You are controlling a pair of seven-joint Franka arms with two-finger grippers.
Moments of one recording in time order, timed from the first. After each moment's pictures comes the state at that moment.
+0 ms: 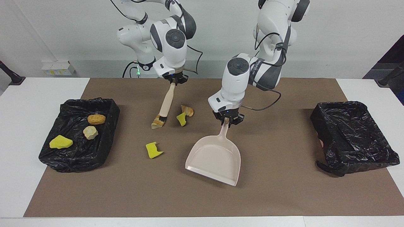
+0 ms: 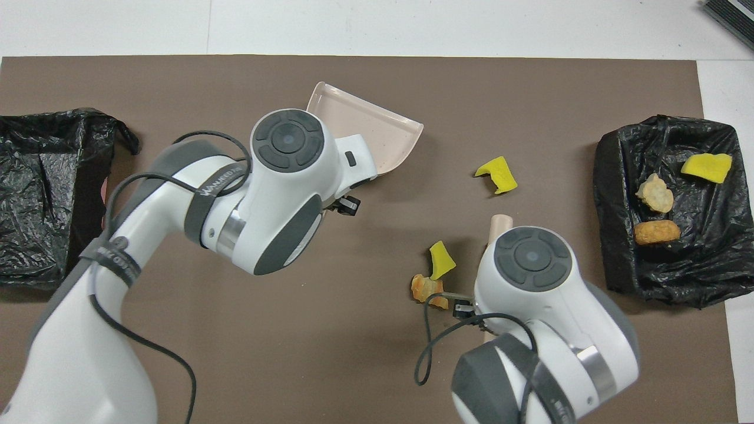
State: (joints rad) left arm -0.39 0.32 -0.19 -1.60 0.08 1.92 -0.03; right arm 0.40 -0.11 0.04 -2.14 -0.03 1.68 0.65
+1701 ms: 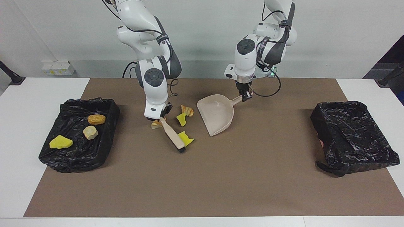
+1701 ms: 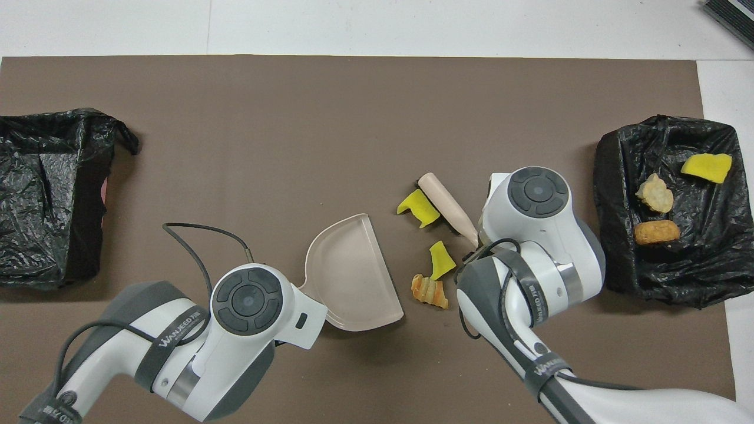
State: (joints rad) left arm -0.42 -0.11 -0.21 -2.30 0.07 2.05 0.62; right arm 0.30 0.18 0.07 -2.05 -0.04 2.05 -0.25
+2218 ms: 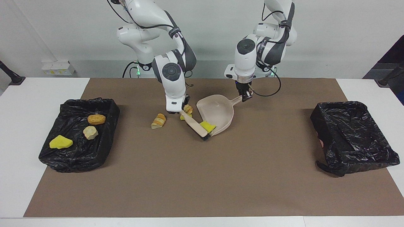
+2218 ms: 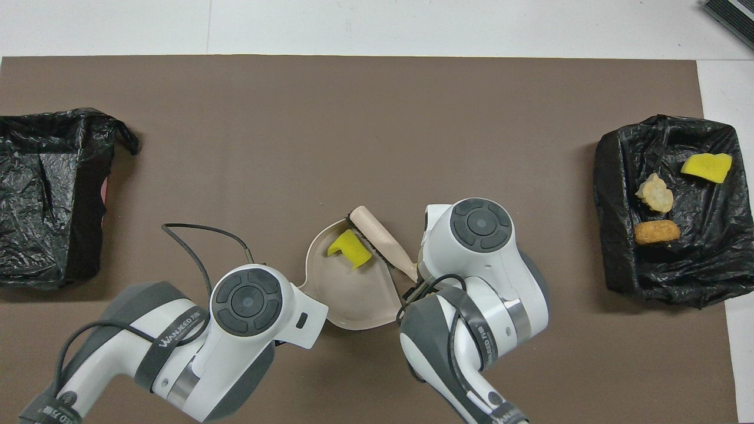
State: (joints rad) left arm -0.42 -0.11 -0.21 -2.30 0.07 2.06 0.62; right arm 0.47 0.13 0.07 -2.05 0.18 2.02 -0.28
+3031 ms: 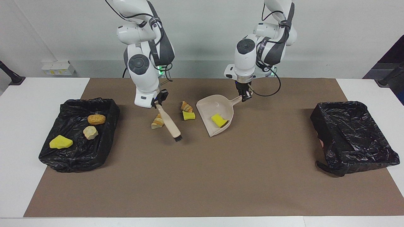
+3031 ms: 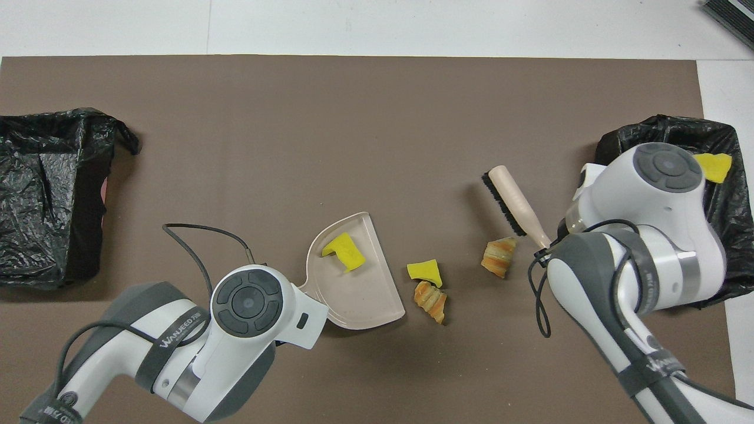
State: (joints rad) left arm -0.42 -0.11 -0.21 -2.30 0.07 2.07 0.62; right arm 0.08 0.04 0.03 -2.09 -0.03 1.90 -0.30
